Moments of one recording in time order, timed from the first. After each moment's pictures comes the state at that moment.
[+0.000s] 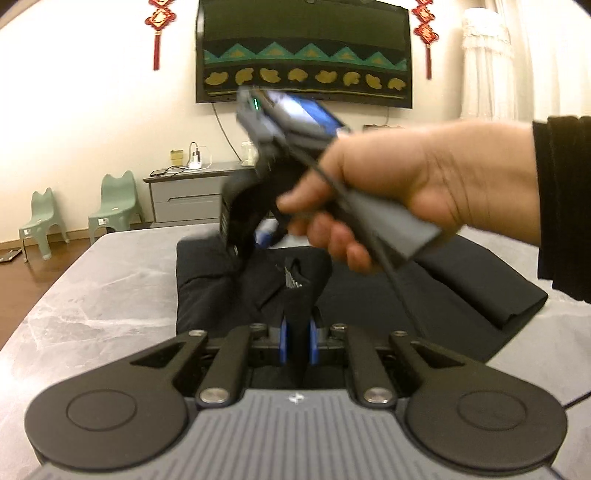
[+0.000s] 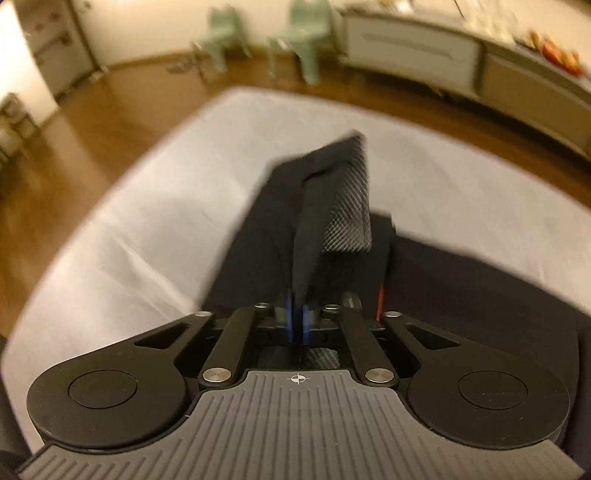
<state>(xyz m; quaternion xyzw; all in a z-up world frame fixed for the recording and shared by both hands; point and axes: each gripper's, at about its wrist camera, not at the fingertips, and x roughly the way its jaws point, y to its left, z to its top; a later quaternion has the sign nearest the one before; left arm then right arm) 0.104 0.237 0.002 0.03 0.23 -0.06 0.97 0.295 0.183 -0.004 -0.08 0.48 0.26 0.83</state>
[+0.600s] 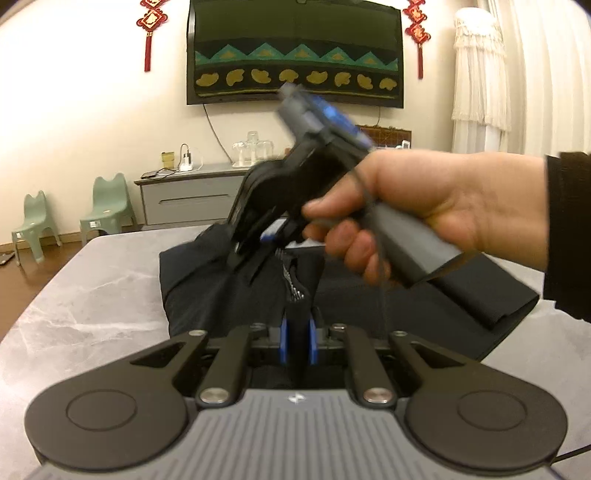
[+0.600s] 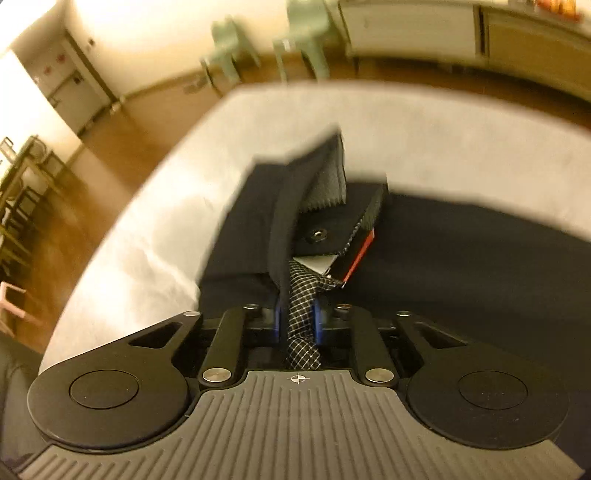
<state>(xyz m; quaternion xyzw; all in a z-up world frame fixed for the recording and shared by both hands) 0.102 0.230 0.005 0.03 0.23 -0.08 0.97 0.282 0.127 0.000 0.02 0.46 0.32 0.83</state>
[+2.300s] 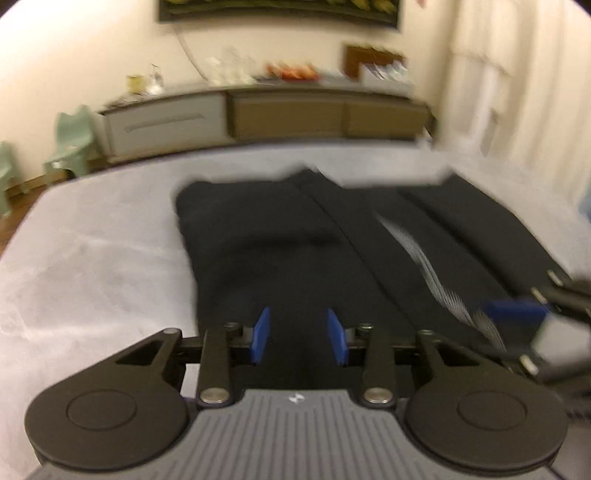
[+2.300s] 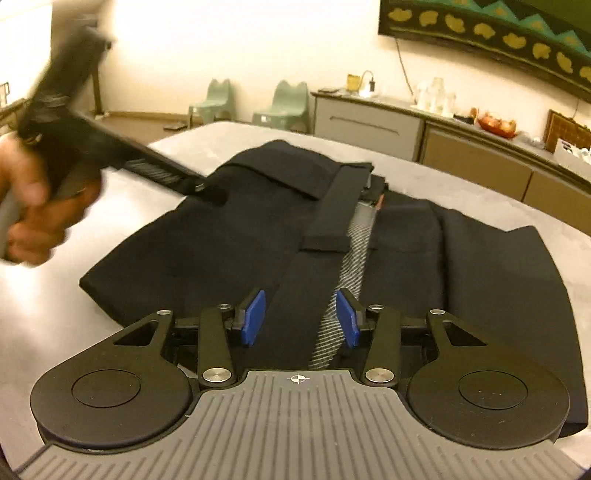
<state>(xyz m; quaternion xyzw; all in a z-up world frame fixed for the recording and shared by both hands) 0.210 0.260 -0.047 0.05 0.40 -0.13 0.91 0.108 -0.019 -0.057 -0.11 0.29 0.27 0.91</state>
